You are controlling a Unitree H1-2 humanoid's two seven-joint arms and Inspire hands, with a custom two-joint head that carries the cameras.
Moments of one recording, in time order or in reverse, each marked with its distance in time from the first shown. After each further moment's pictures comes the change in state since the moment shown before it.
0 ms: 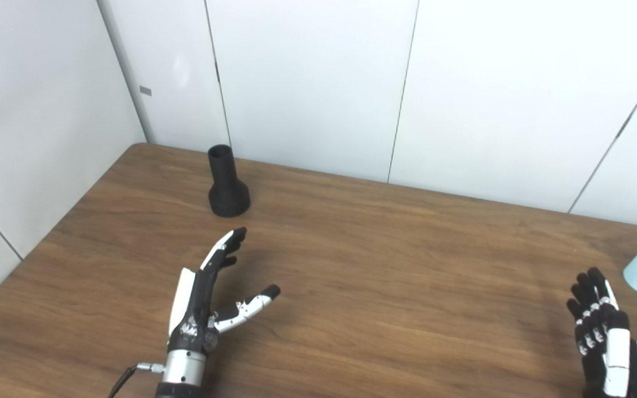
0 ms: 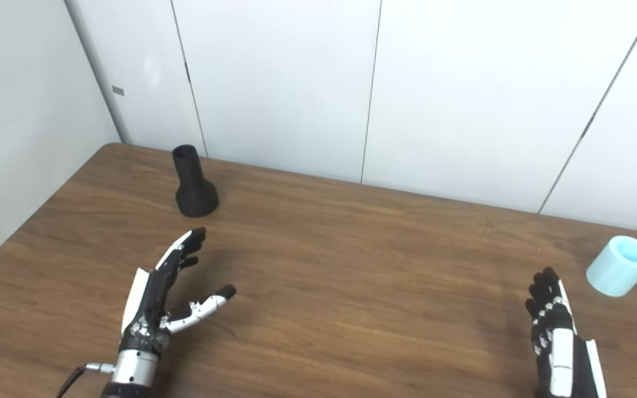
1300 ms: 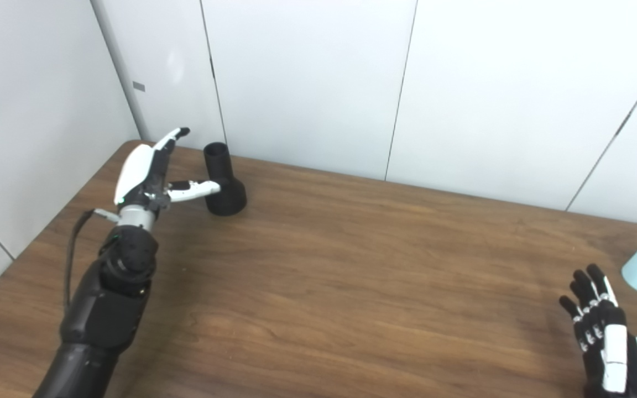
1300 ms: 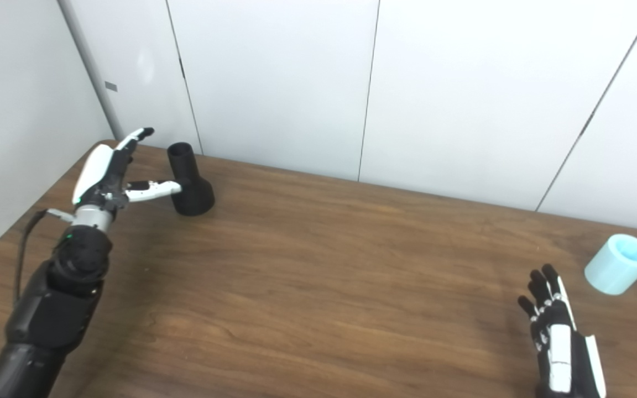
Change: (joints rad) left arm -0.495 0.388 0.002 0.323 0.128 0.391 -0.097; right arm -0.017 0.001 0.002 0.018 -0.023 -0.004 0.002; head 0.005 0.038
